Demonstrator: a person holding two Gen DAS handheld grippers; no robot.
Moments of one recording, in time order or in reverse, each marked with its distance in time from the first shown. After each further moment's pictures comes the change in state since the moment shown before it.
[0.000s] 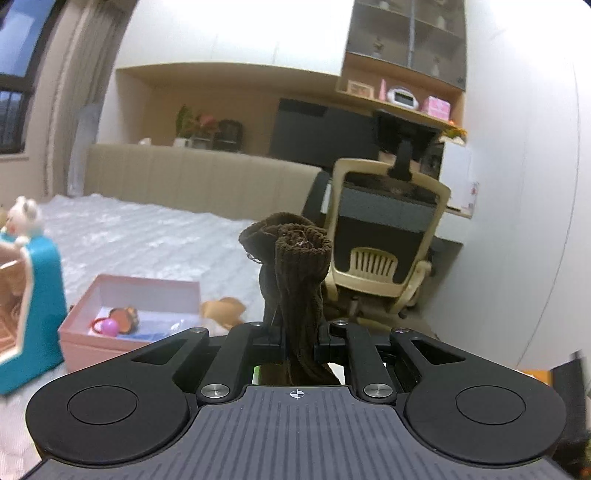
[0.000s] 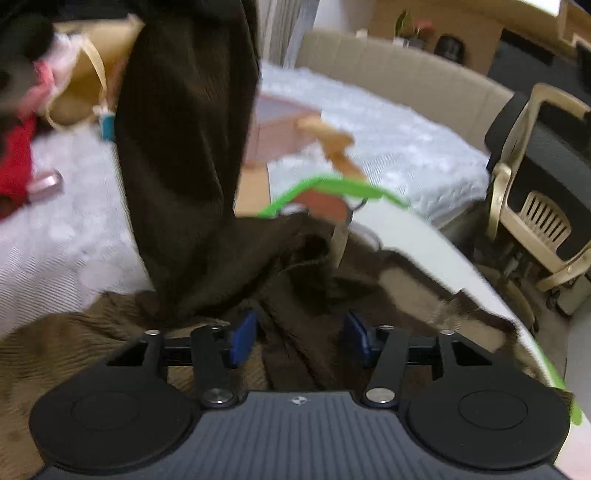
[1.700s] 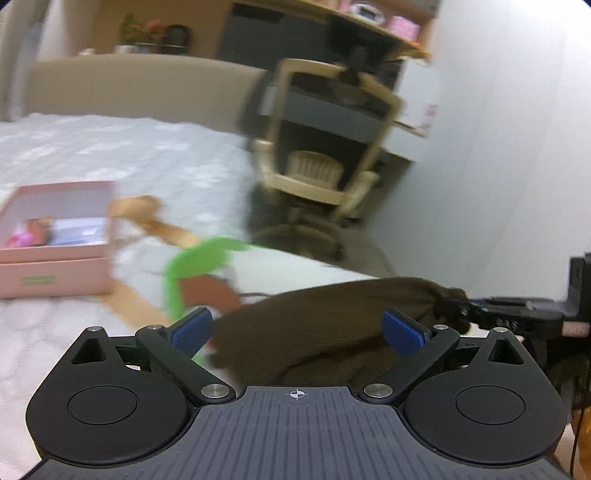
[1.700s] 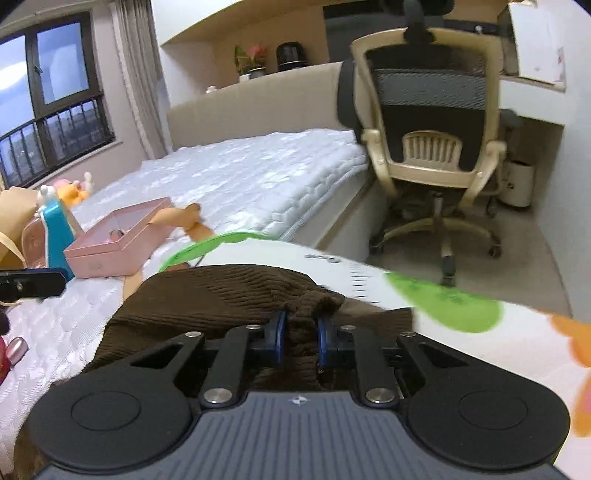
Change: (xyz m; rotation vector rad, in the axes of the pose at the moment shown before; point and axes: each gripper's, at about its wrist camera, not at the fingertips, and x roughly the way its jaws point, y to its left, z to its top) left arm 0.050 -0.044 -0.019 0.003 0.347 -0.256; right arm -0.092 -0.151 -0.073 0.485 -0.098 -0.110
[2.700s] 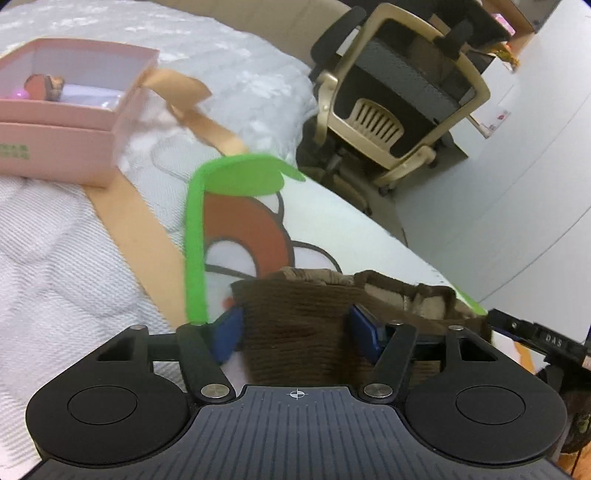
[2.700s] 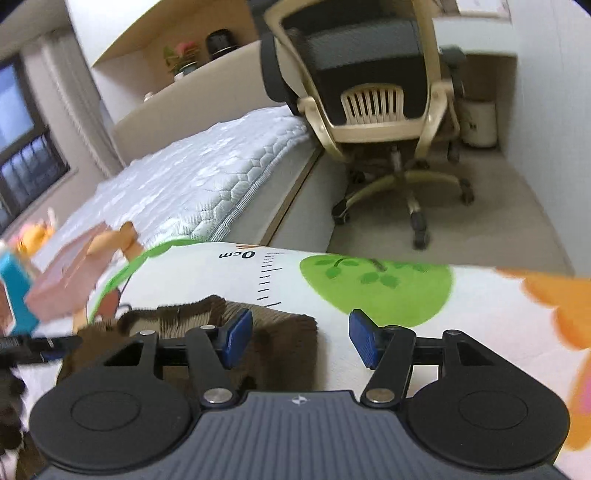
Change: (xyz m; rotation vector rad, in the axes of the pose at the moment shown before) left arm 0.090 0.069 -0.014 -0.322 0.162 0.078; right arm 0.069 -0.080 0.003 0.226 0.047 -0.006
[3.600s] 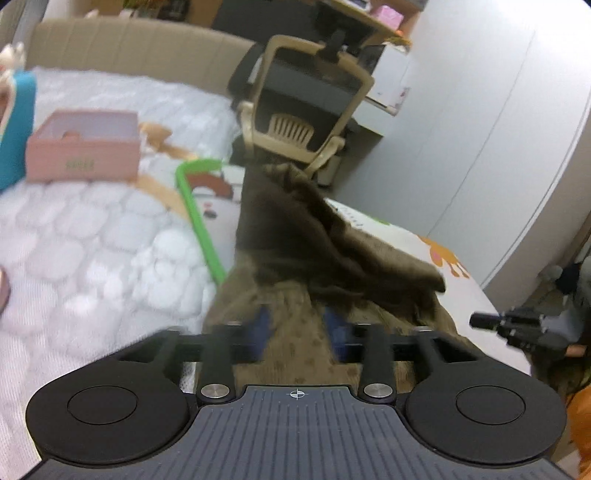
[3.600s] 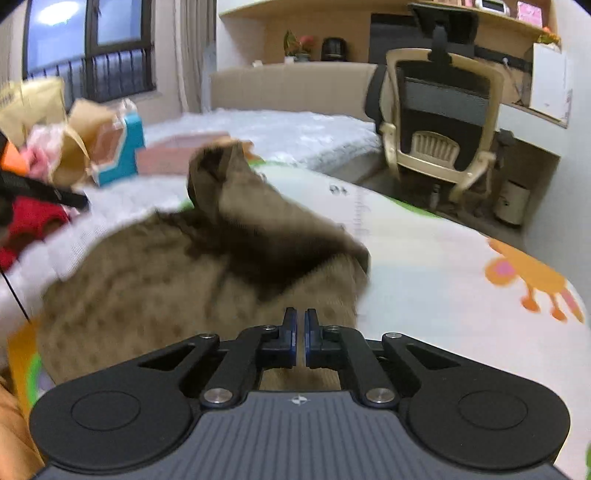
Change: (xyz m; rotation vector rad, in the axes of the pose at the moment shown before) left arm -0.223 -0.016 -0.142 0.229 -0.070 -0.117; right arm -0.240 0.058 -0.188 -0.464 -0.055 -0.013
